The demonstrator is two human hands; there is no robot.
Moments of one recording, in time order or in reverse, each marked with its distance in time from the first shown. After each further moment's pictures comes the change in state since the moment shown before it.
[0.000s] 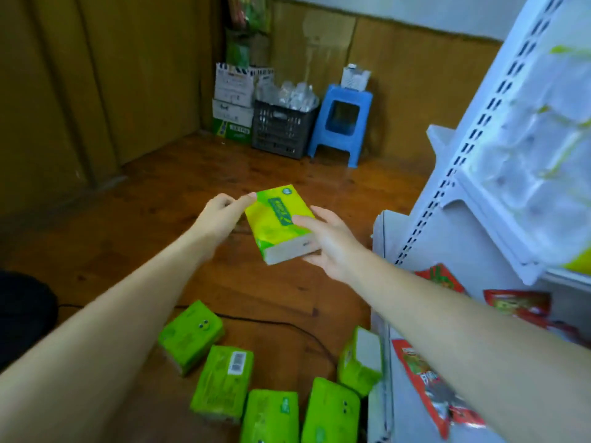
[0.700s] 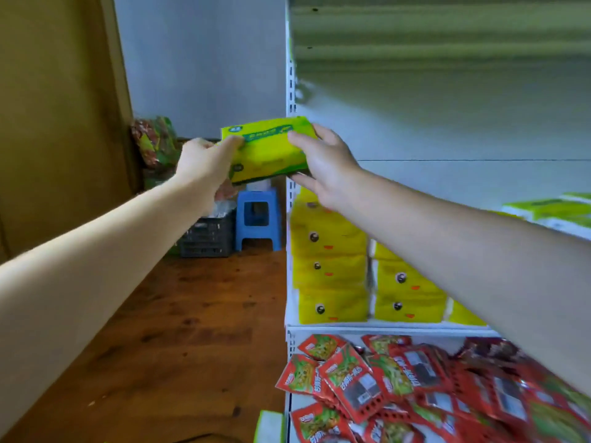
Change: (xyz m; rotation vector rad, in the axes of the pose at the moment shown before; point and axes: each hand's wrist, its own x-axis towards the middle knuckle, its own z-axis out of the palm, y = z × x) left_hand -0.156 0.345 0.133 -0.174 0.030 0.402; right_hand -0.210 -0.257 -0.172 0.200 0.221 -0.699
